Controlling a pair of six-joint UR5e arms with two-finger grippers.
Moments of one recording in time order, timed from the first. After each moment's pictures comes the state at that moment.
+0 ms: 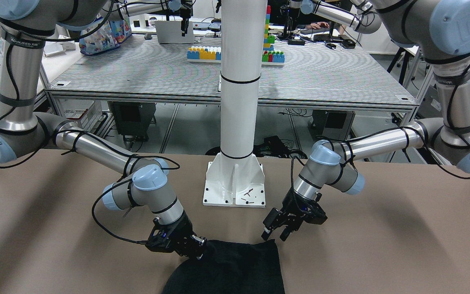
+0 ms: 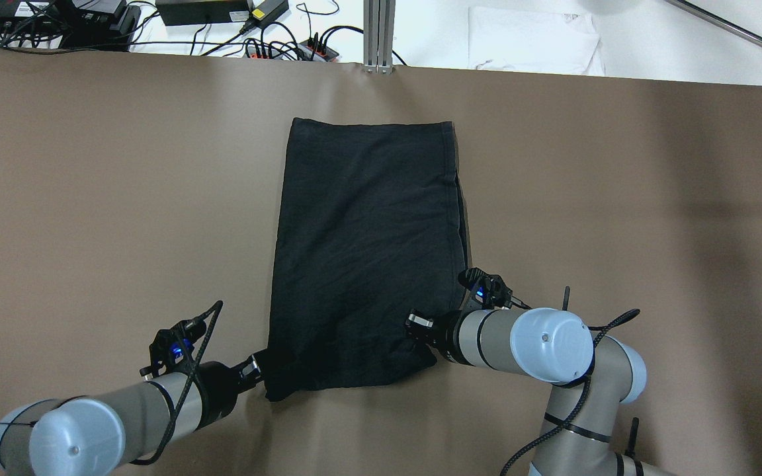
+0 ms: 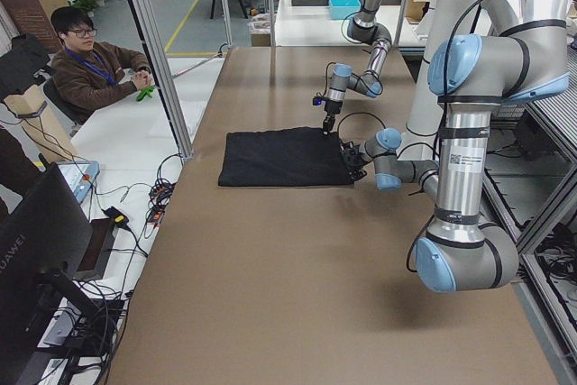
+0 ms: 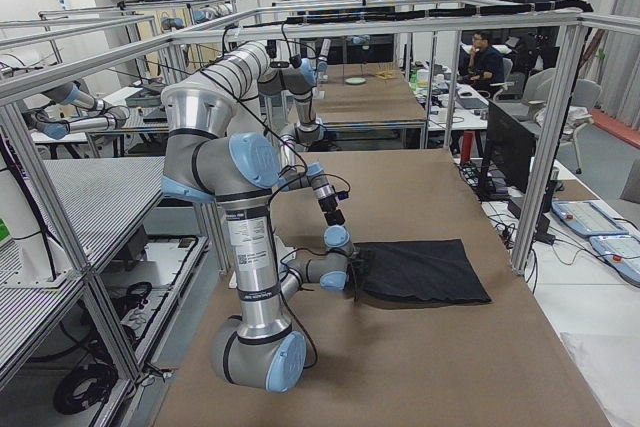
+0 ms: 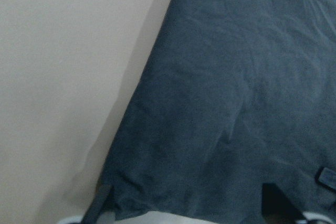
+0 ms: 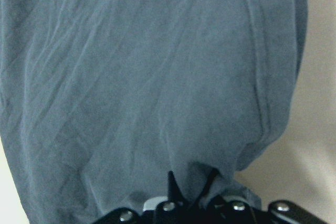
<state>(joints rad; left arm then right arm) -0.23 -1.77 -1.93 -2.32 -1.35 -1.93 0.43 -1.19 1.75 -0.89 1.71 1.76</state>
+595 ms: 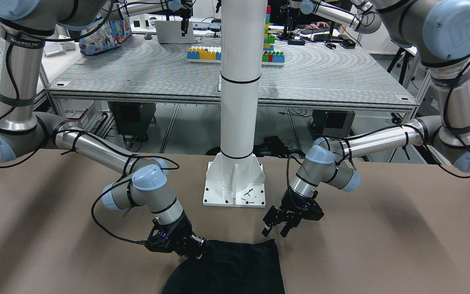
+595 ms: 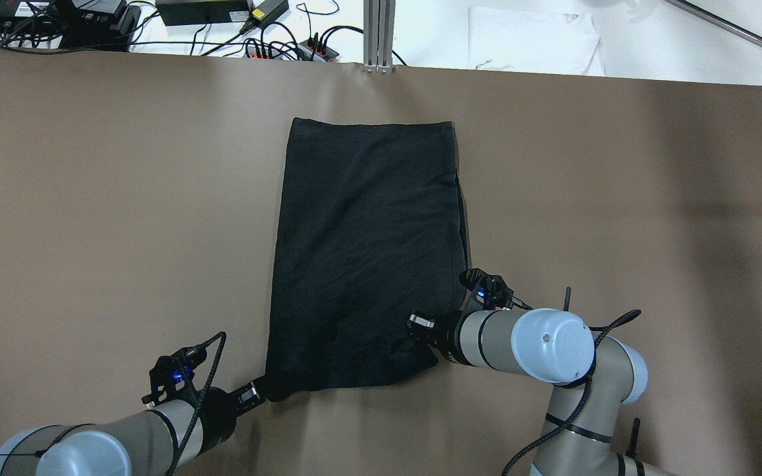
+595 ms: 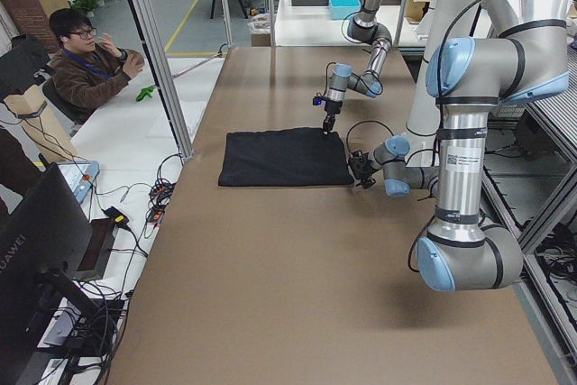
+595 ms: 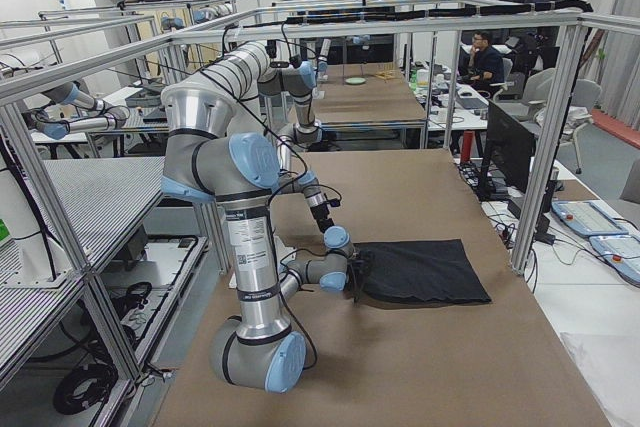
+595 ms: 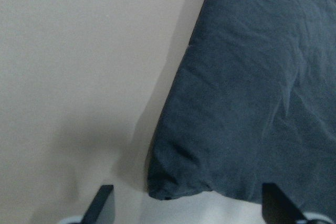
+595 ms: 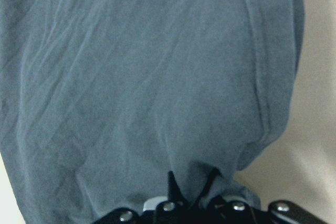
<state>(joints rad) -0.15 -1.76 -1.88 -2.31 -1.28 -1.94 0.43 -1.20 1.75 -0.89 1.71 1.76</state>
